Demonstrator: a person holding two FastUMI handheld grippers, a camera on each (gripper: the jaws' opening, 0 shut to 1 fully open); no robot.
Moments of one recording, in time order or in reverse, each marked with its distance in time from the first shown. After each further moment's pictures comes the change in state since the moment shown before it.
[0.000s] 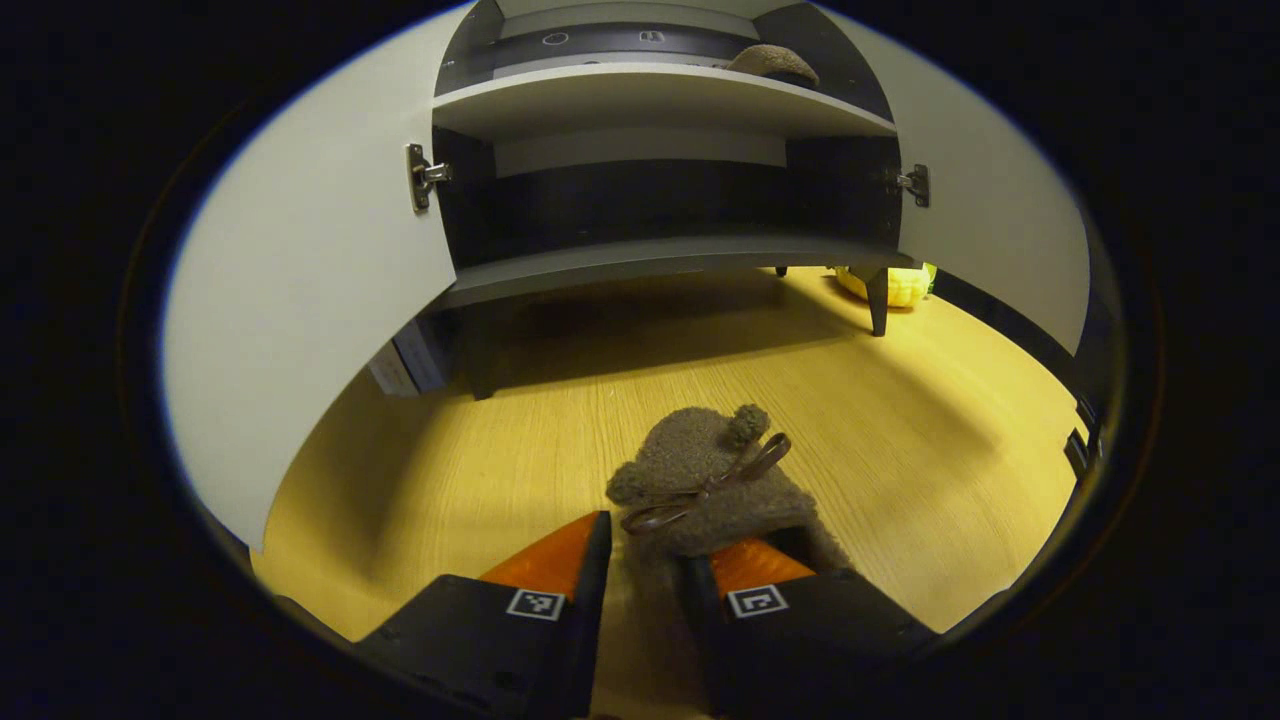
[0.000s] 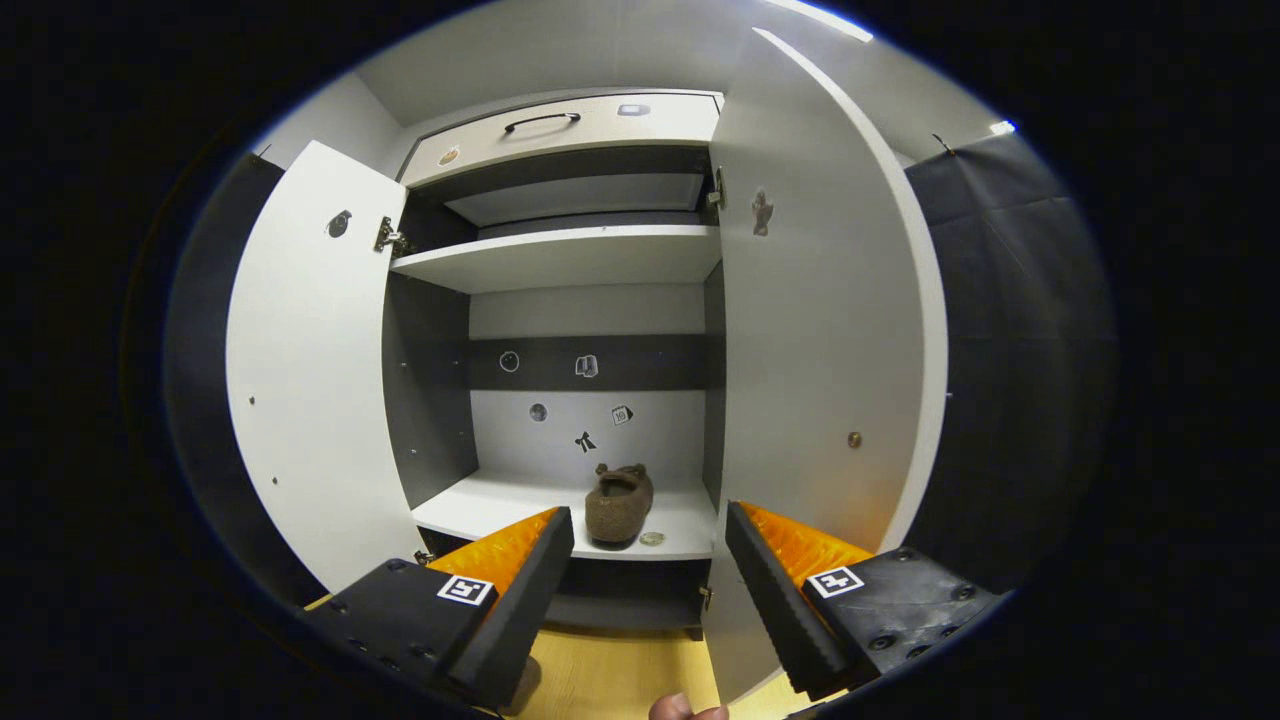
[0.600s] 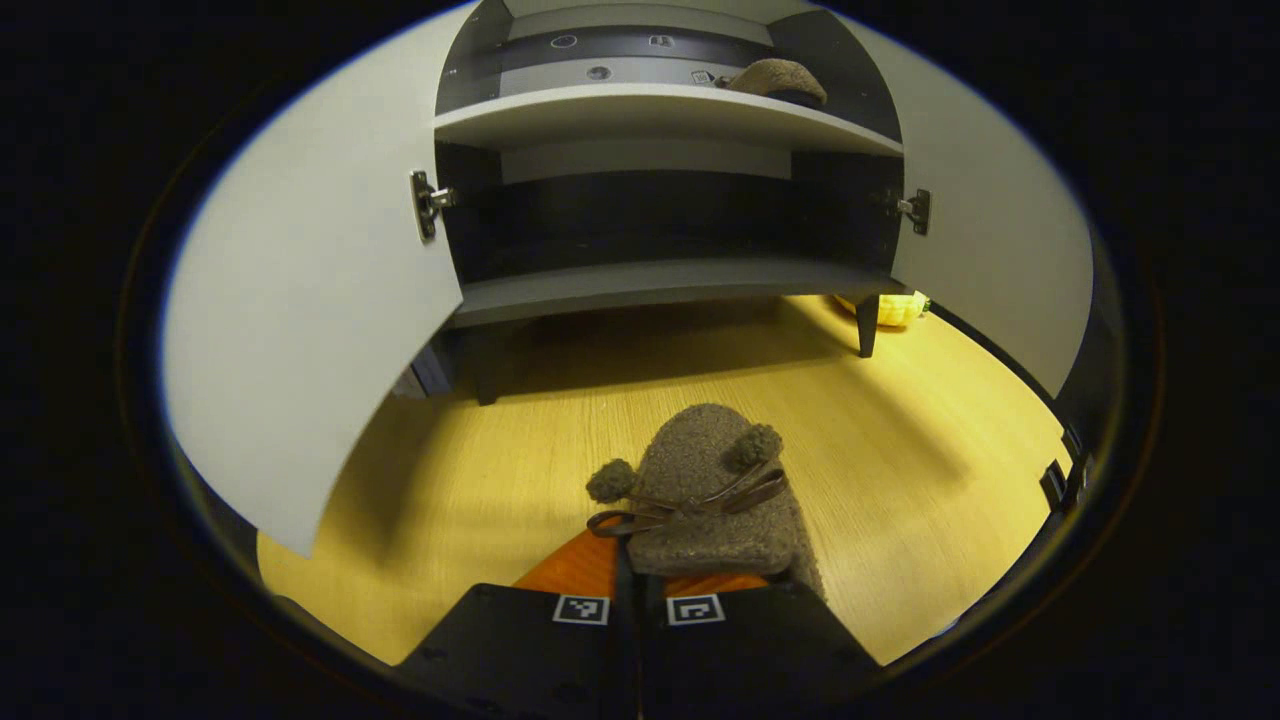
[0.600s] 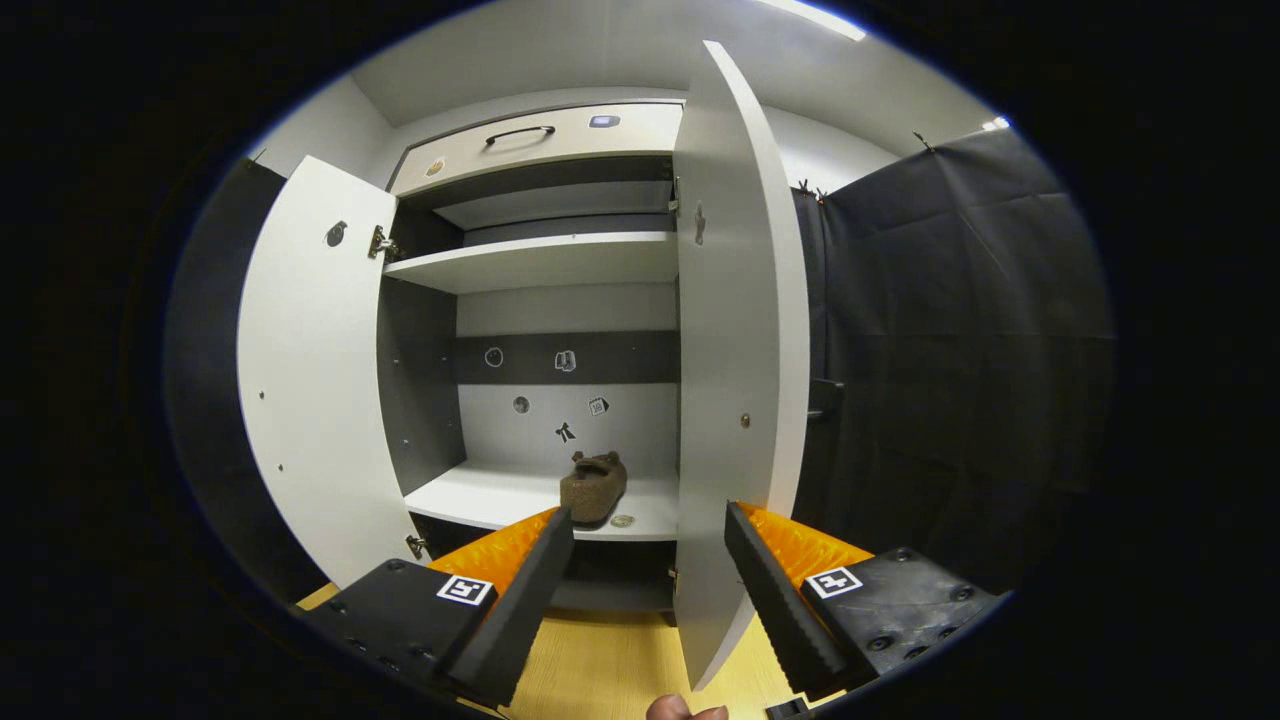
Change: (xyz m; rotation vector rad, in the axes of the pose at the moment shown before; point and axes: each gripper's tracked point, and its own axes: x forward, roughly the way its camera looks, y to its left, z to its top) left arm -0.050 -0.008 0.036 -0.017 0.028 0.046; right arm -0.041 -0.029 0.002 0.027 0.015 -0.008
